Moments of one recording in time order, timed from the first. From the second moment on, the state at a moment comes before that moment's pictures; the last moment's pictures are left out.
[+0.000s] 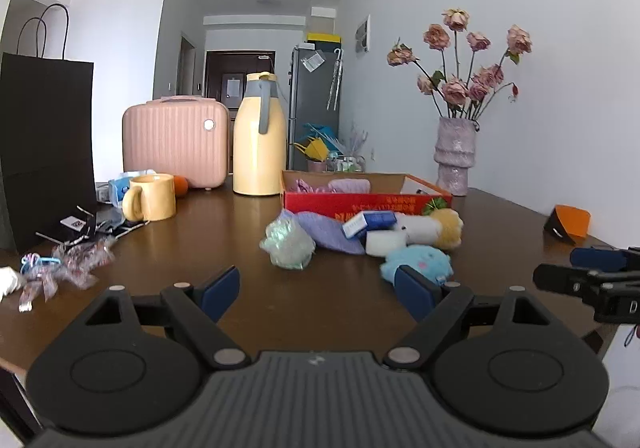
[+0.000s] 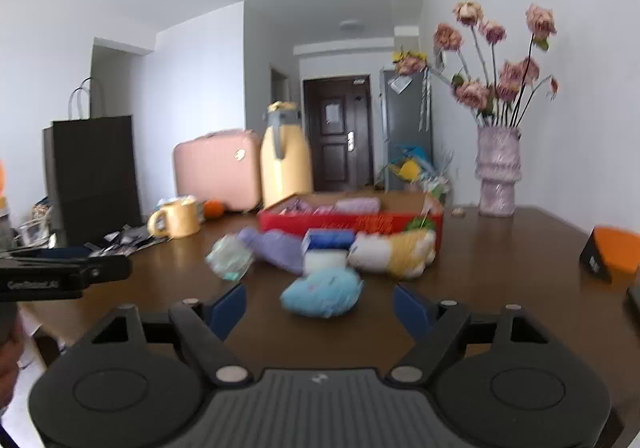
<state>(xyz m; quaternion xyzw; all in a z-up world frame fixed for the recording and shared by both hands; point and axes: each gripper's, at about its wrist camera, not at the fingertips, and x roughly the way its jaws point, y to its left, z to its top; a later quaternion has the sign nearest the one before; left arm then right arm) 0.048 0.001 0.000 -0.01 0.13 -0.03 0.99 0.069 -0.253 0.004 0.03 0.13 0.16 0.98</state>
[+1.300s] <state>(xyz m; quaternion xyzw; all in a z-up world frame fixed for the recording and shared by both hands) 0.301 0.034 -0.027 -0.04 0.25 -0.03 0.97 0.312 -0.186 -0.008 0.02 0.26 0.17 0.95</state>
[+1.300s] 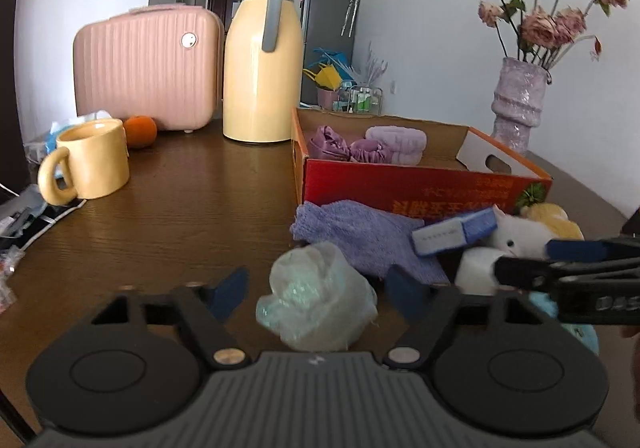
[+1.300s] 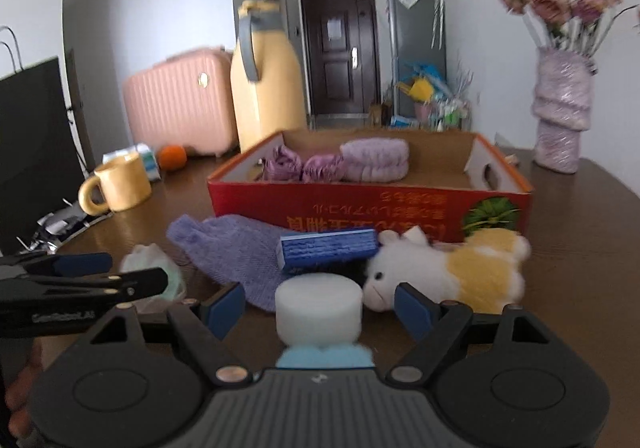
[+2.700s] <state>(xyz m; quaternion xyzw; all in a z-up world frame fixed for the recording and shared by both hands) 0.089 0.002 0.044 -0.05 0.13 -0.07 0.99 0.098 -0.237 0.037 0.07 0.14 0.17 0.97</state>
